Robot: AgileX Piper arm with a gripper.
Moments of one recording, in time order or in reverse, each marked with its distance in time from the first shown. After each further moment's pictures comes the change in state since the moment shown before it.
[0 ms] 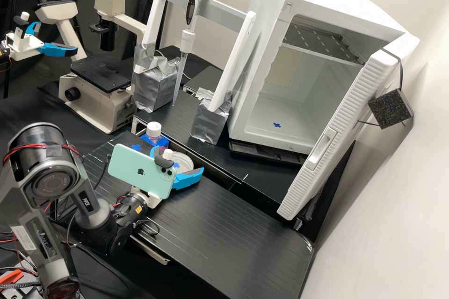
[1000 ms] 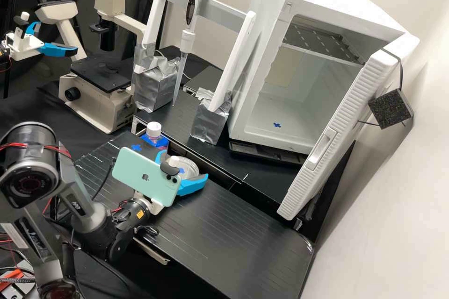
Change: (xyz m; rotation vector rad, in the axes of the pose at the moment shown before) arm -0.017 0.020 0.013 0.071 -0.090 0.065
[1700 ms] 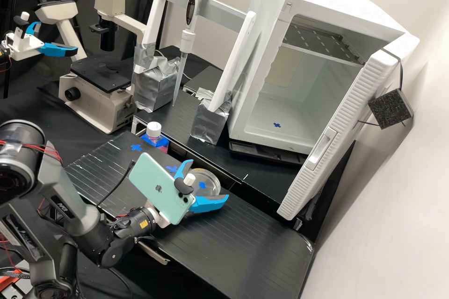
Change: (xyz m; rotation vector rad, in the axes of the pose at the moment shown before) arm -0.011 0.023 0.009 0.089 -0.103 0.189
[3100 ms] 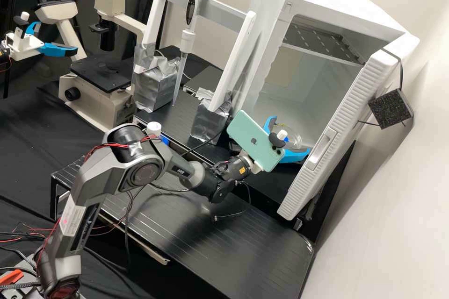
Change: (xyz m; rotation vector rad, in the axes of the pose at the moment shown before) arm 0.260 0.061 -0.014 0.058 0.105 0.114
